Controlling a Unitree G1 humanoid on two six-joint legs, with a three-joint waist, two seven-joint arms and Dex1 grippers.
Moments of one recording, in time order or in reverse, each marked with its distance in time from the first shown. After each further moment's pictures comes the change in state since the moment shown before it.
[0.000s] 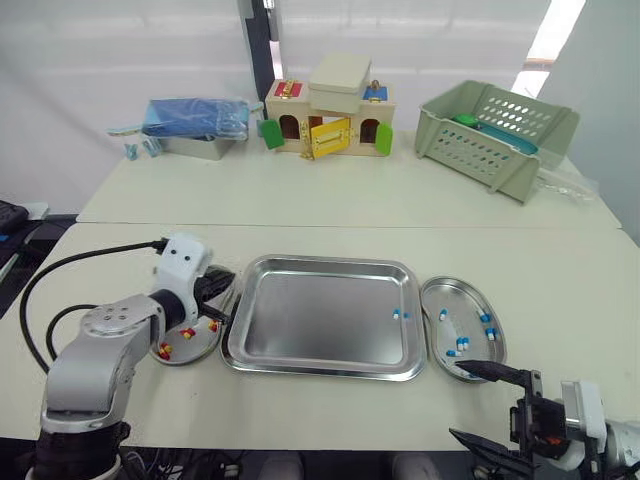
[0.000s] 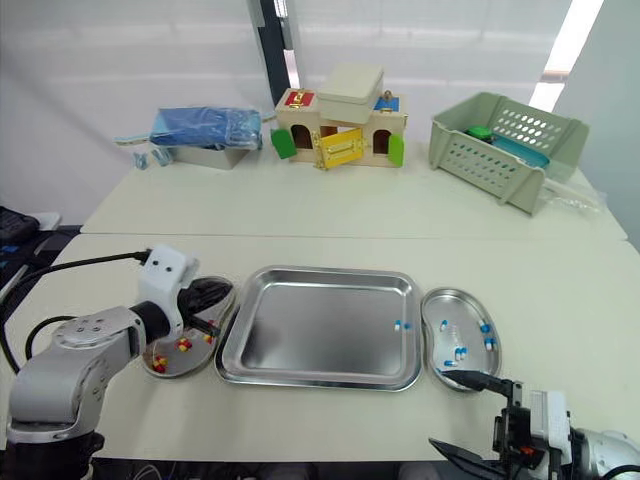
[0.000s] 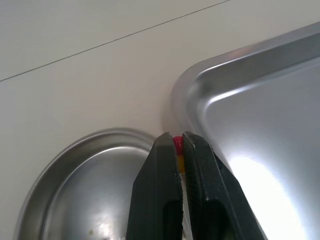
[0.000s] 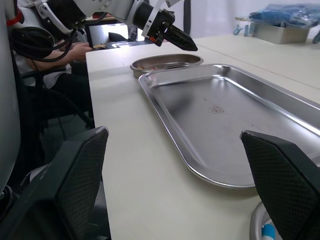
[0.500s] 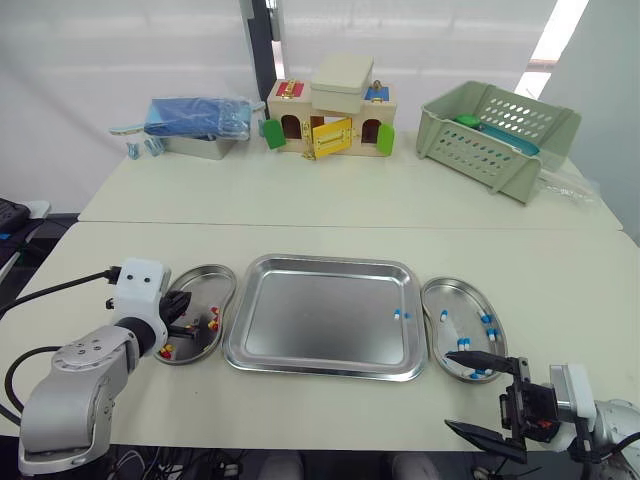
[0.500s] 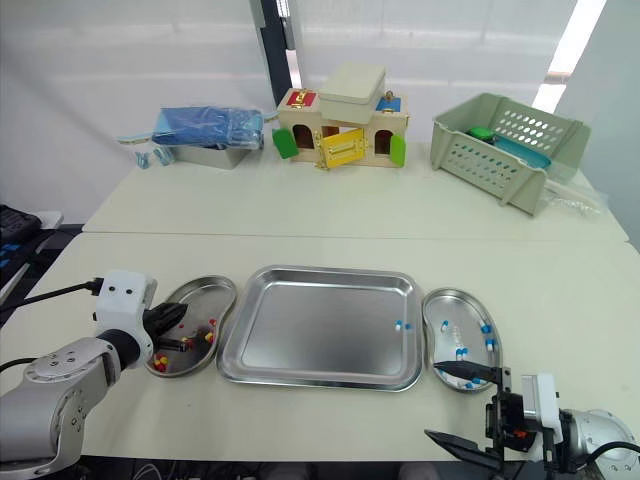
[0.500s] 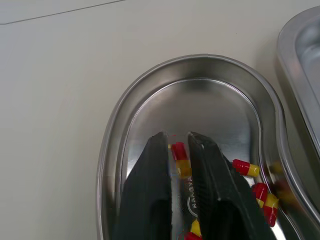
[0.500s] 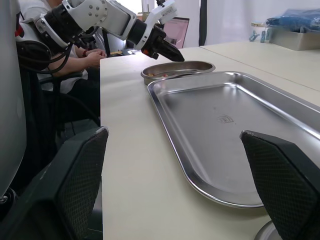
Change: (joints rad) left arm 0.121 -0.040 0.096 -0.031 0.004 0.033 0.143; right arm -0.097 0.000 0.019 0.047 0.017 0.051 0.054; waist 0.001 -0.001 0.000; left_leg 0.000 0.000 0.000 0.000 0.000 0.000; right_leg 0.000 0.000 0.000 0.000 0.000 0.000
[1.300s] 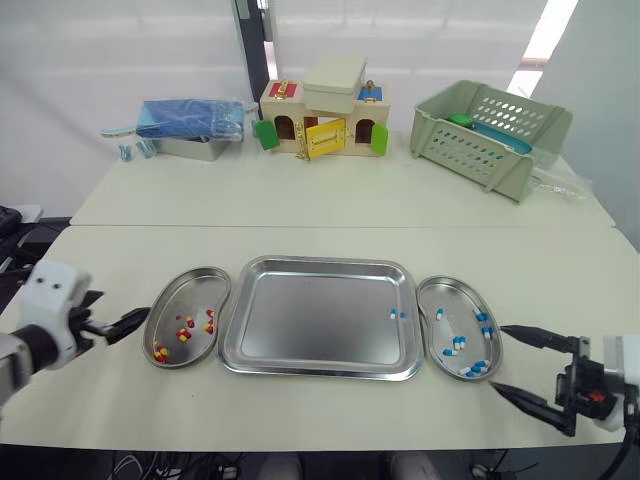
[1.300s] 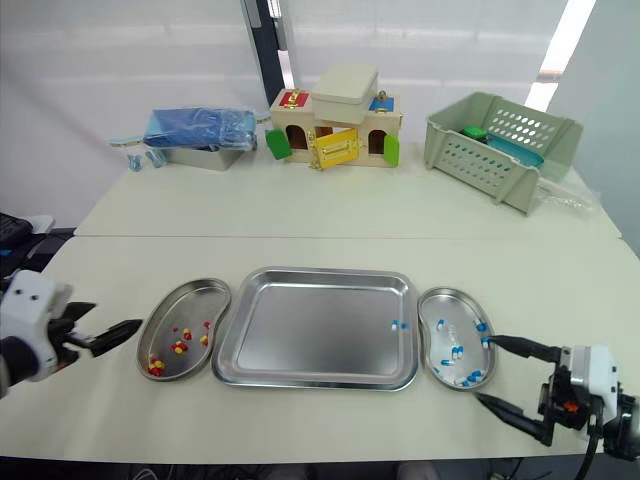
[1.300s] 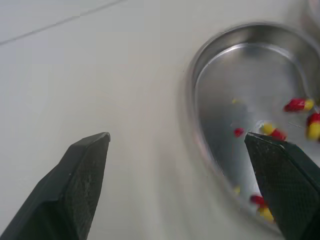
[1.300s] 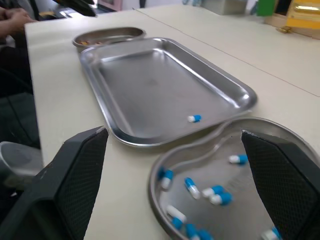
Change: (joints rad) left arm 0.239 0.377 0.274 0.392 -0.077 -0.382 -0.480; right arm 0.050 -0.161 -0.318 0.023 0.042 0.170 -0.127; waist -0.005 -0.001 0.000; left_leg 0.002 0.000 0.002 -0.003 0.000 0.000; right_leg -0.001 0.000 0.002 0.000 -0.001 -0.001
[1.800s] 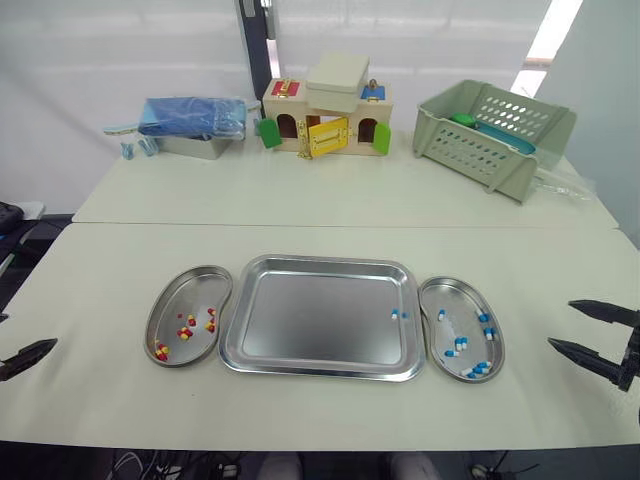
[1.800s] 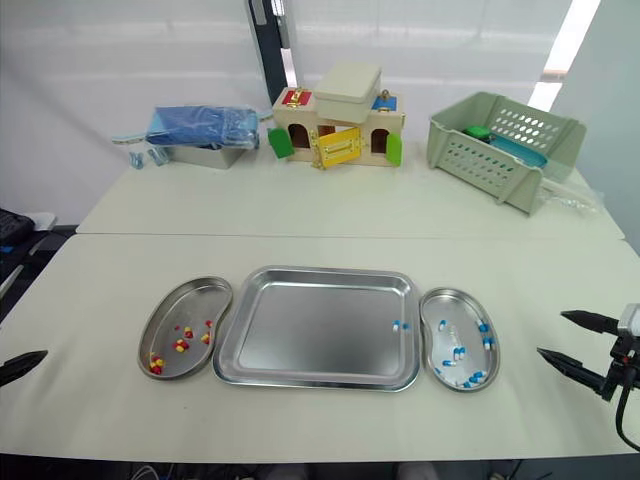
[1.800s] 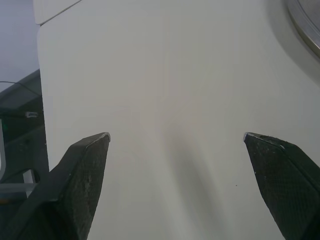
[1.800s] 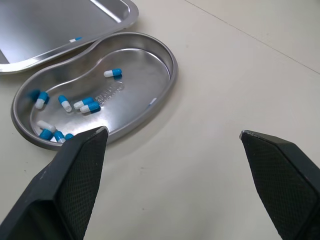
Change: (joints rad) left arm 0.020 0.136 0.075 0.547 0.087 -0.536 -0.215; right arm -0.193 -0.186 -0.077 0.352 -0.153 0.090 -0.002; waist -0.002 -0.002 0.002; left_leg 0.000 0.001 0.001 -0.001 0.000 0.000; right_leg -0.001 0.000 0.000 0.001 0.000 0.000
